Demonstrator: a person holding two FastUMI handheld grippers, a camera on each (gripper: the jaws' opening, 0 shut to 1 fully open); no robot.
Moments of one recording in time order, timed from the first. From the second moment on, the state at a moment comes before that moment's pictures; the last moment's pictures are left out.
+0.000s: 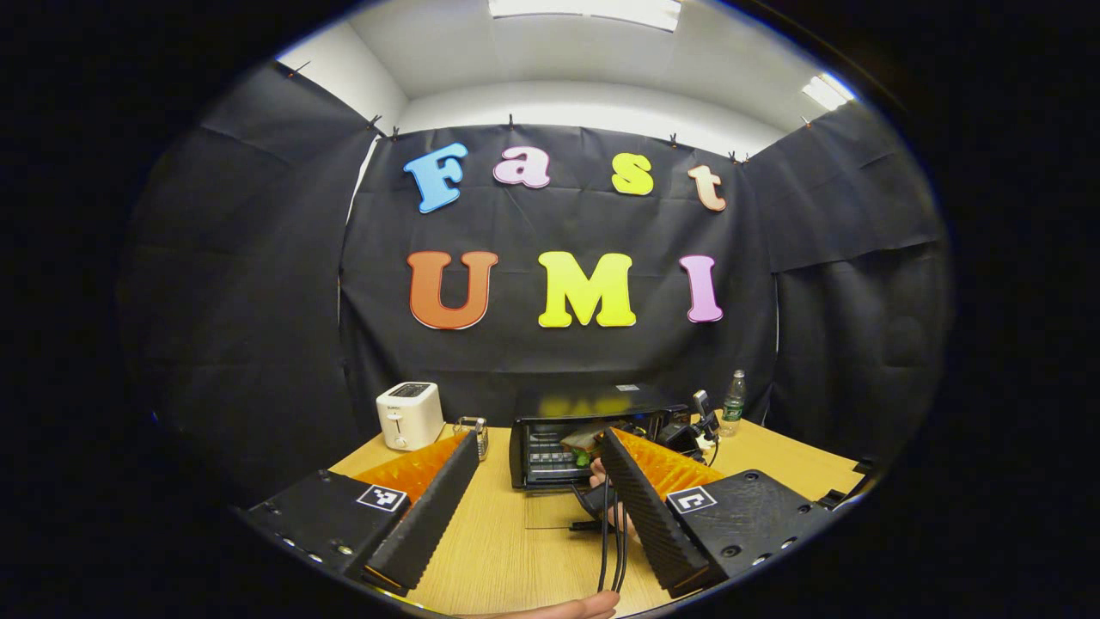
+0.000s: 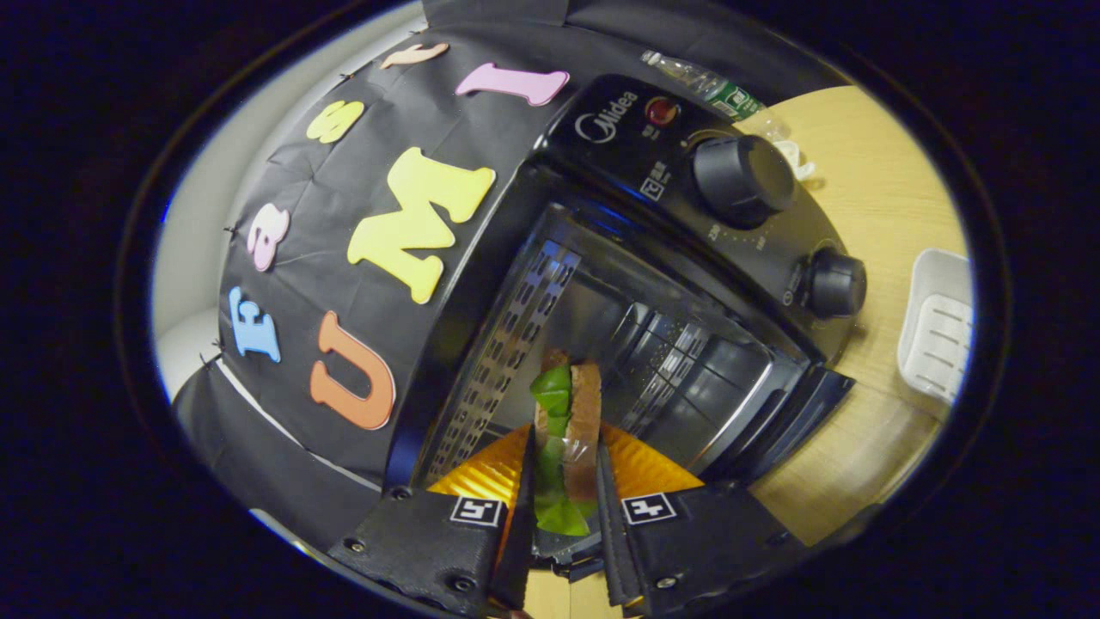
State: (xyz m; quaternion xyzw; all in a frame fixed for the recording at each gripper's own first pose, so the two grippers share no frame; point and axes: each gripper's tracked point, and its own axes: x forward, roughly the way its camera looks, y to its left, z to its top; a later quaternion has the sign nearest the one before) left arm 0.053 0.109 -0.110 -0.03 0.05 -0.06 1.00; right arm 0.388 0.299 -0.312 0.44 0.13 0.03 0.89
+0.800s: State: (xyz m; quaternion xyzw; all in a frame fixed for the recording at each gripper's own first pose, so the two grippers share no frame) left arm 0.056 0.127 -0.137 -0.03 0.08 -0.04 1.00; right arm 0.394 0.304 -0.327 0.30 0.16 0.02 0.94
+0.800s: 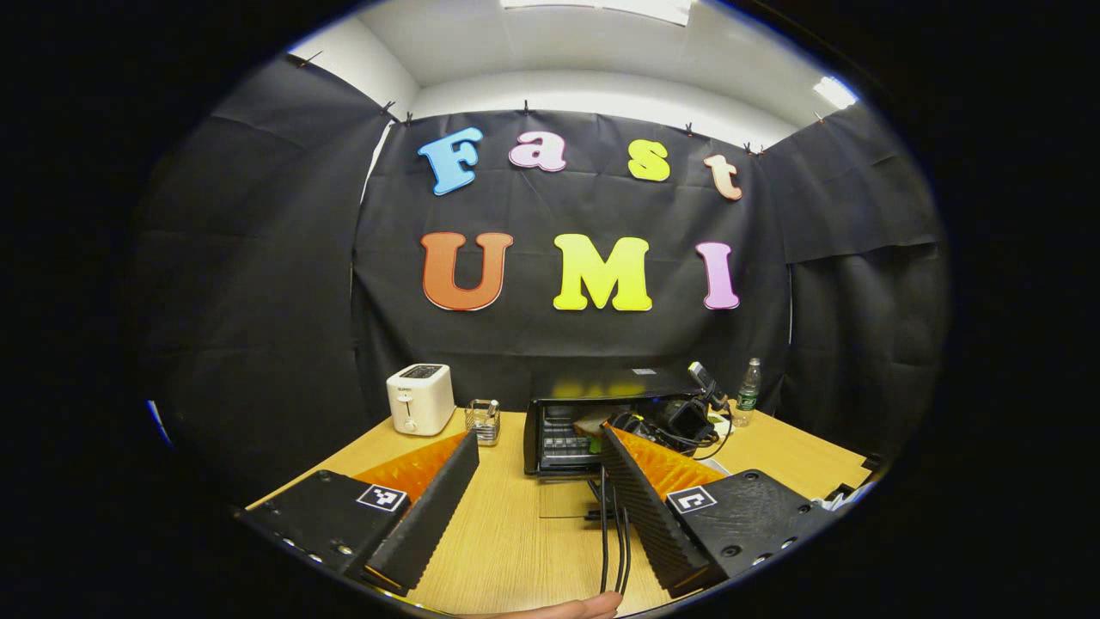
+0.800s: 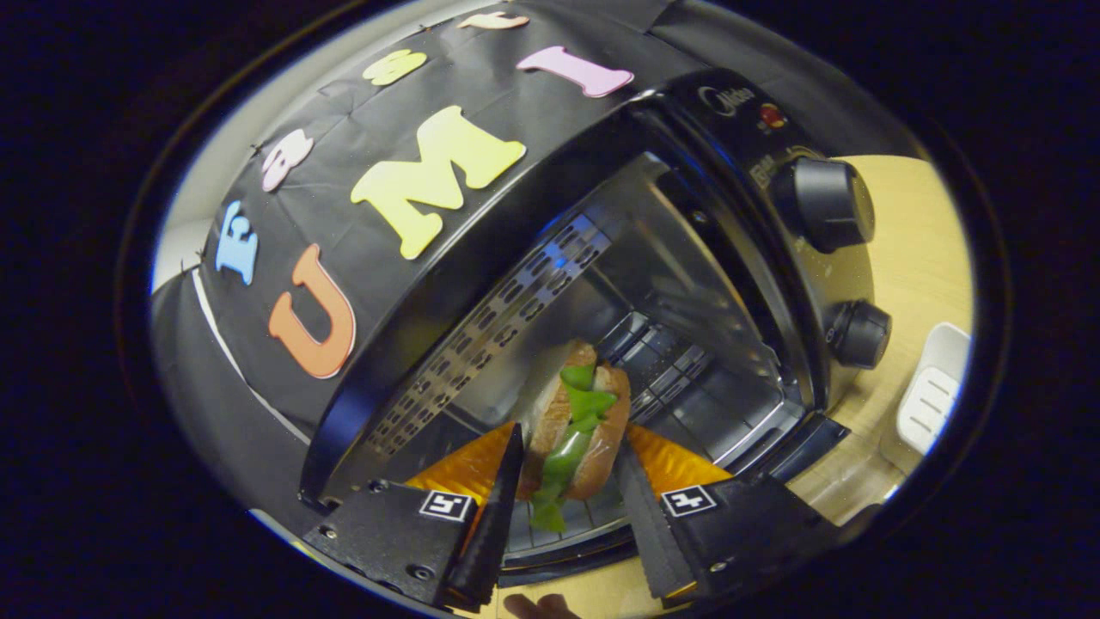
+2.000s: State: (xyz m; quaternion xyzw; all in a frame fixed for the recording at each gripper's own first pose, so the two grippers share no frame) left arm 0.047 0.133 -0.156 -0.03 0.11 -0.01 0.99; right arm 0.338 0.327 -0.347 0.00 0.34 0.06 0.94
